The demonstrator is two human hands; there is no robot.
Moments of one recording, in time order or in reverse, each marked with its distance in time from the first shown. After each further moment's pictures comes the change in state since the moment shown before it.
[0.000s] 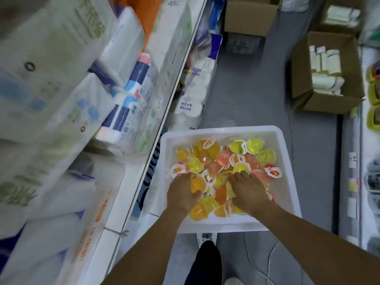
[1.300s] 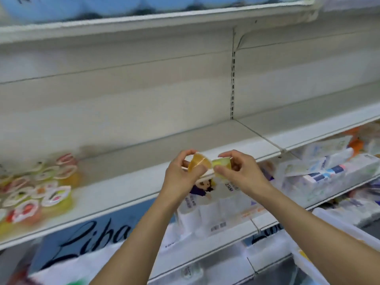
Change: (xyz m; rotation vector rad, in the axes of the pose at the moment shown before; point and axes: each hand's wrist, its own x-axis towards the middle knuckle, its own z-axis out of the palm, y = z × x) left_hand -0.644 -0.061 -0.223 -0.910 1.180 -0.220; right_hand -0.382 -0.424 -0.229 0.977 0.257 -0.957
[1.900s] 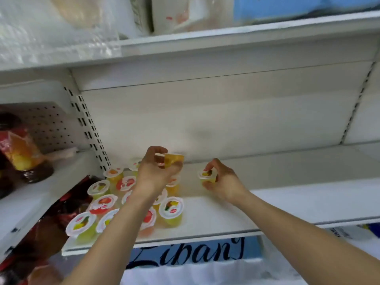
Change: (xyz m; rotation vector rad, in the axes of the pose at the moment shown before) left_hand 0.033 -0.047 -0.315 0.117 0.500 -0.002; right_hand 0.107 -0.075 0.307 -0.283 -0.315 -0.163
